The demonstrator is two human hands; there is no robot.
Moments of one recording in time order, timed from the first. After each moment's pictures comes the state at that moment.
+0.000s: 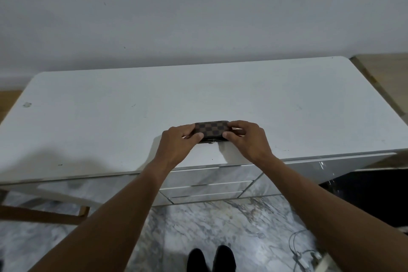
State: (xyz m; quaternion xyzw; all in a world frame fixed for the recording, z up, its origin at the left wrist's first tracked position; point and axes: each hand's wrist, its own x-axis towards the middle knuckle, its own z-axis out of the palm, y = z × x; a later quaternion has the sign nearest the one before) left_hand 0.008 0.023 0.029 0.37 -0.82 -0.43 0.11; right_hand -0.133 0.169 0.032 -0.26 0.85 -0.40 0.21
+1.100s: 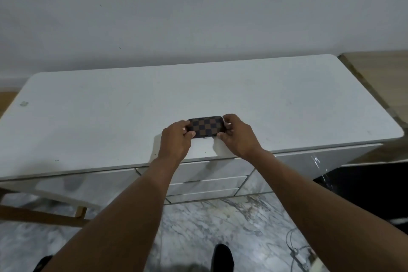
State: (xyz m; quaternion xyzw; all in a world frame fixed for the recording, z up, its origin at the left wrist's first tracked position) left_hand -0.001 0.042 0.013 0.40 -0.82 -0.38 0.15; right_hand -0.122 0.179 0.030 -0.30 0.85 -0.36 0.23
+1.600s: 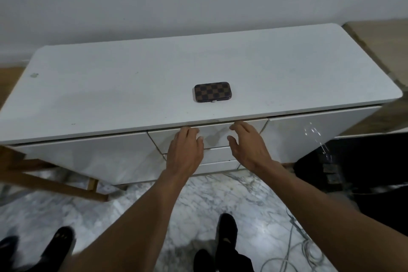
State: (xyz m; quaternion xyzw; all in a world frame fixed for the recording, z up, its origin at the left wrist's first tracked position) left_hand 0.092 0.109 -0.036 0.31 -0.91 -0.24 0.14; right_hand -0.032 0.243 -0.023 -0.39 0.89 -0.21 0.10
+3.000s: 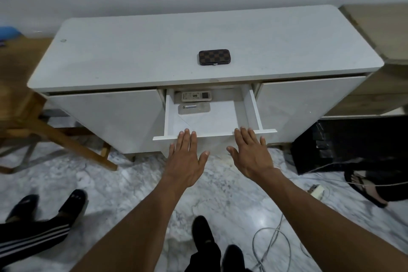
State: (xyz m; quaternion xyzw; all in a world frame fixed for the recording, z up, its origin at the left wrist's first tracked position) left_hand 0.226 0.221 -0.049 0.32 -0.93 -0.17 -0.10; right_hand 0.080 0.359 -0.031 -0.38 0.90 -0.03 0.21
